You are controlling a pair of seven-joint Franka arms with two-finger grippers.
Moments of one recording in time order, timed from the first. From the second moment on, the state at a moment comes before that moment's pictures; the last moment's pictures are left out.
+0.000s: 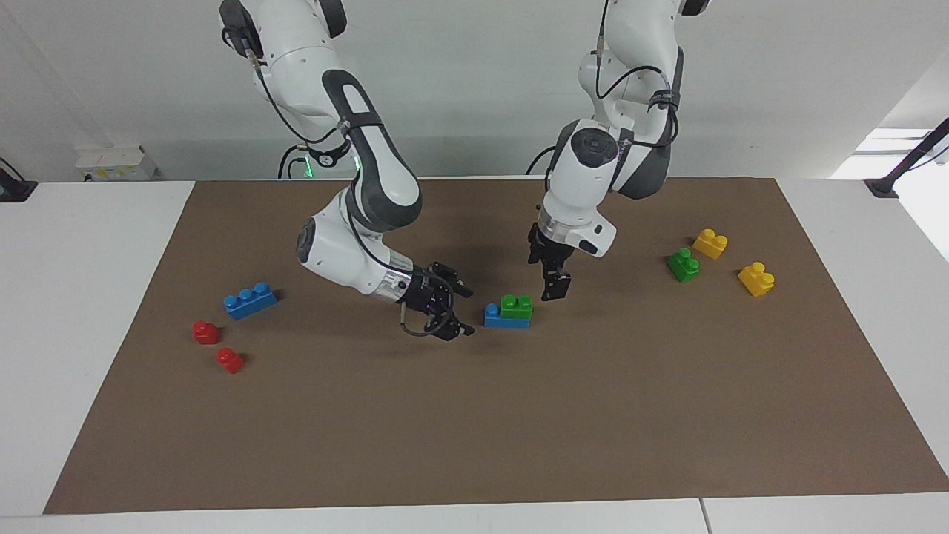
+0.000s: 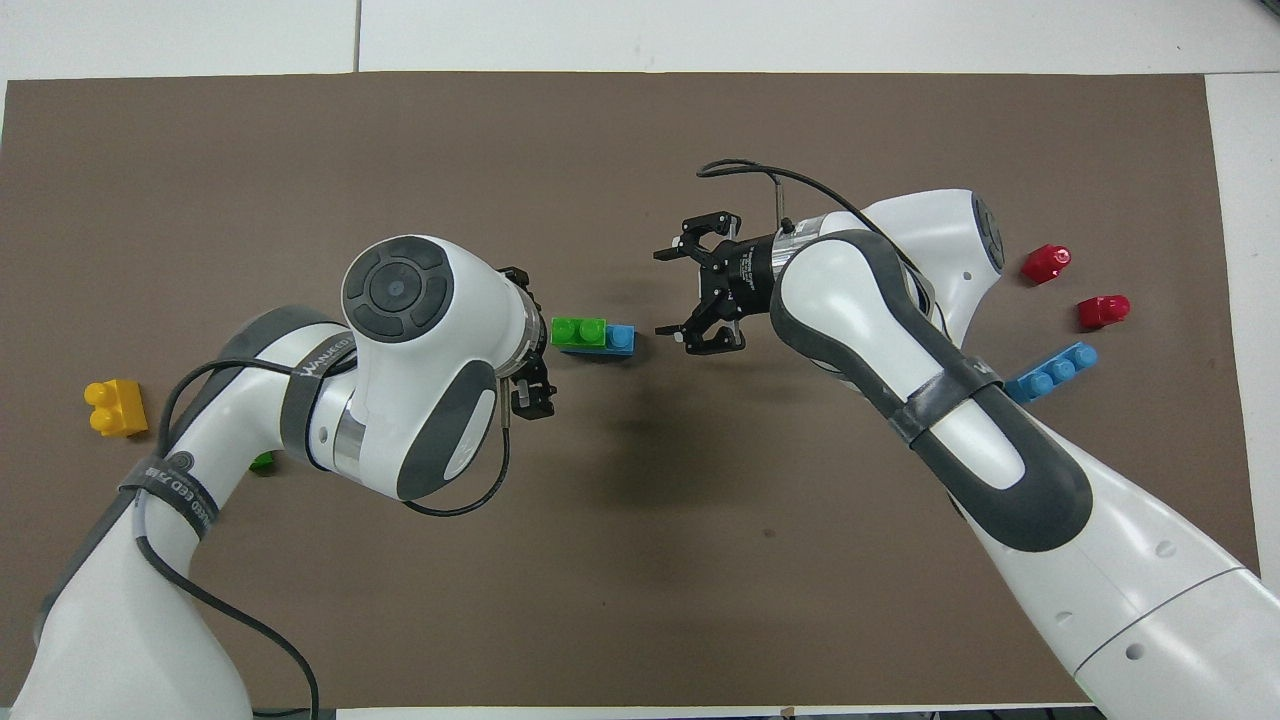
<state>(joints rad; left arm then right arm) -0.45 0.22 -0.10 -1.91 -0.09 2.21 -2.18 0.23 0.46 0.16 -1.77 1.01 2.32 1.25</state>
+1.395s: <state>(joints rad) -0.48 0.36 -0.10 -1.84 -0.03 2.28 -2.27 0.39 0.50 0.16 -1.84 1.08 2.58 1.24</state>
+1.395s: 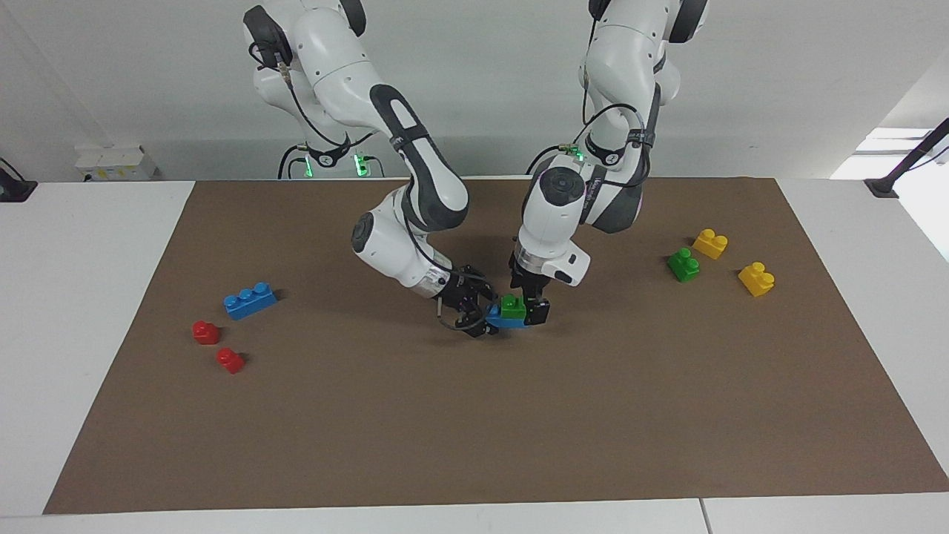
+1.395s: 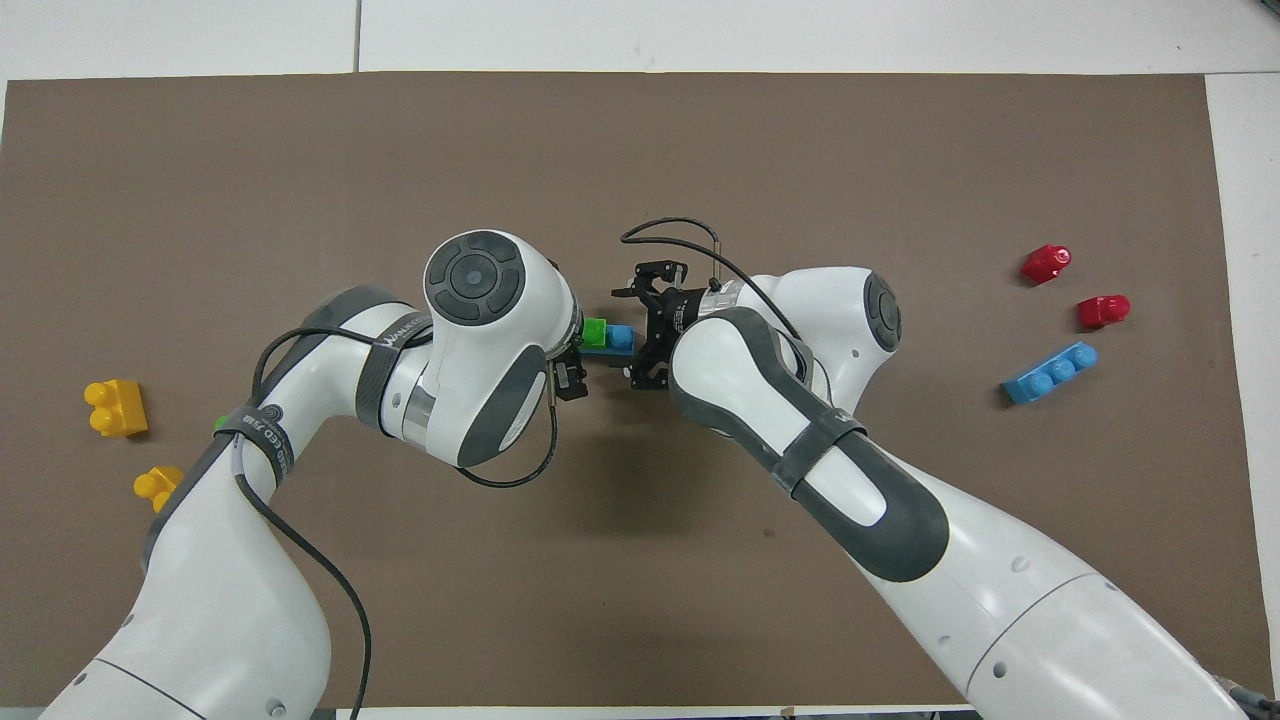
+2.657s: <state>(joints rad) -0.48 0.36 -0.09 -1.84 -0.03 2.28 -2.28 0.41 0.50 0.16 -1.89 1.12 2.69 1.24</state>
